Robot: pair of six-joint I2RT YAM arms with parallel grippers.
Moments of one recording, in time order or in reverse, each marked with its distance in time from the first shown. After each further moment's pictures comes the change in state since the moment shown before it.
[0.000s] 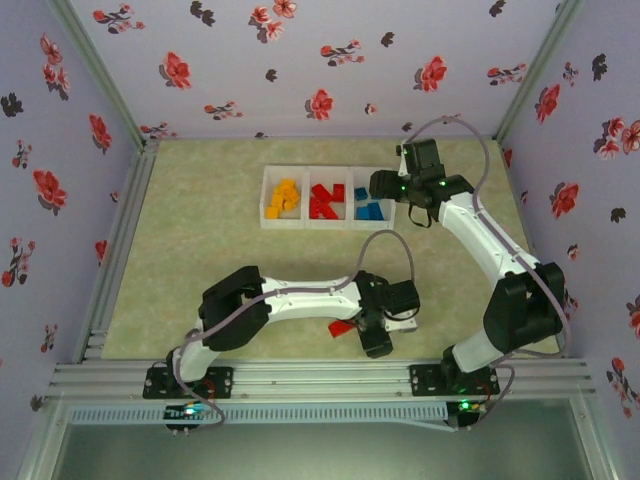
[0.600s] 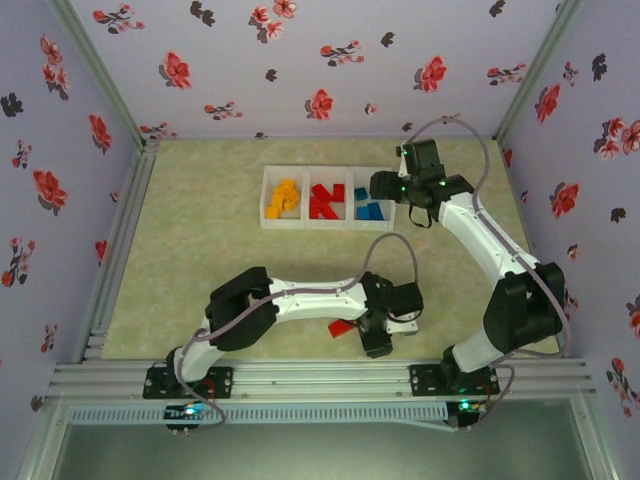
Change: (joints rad) left arm -0.005 0.048 0.049 -0.046 0.000 0.025; right arm 0.000 0.000 0.000 -0.012 0.000 0.000
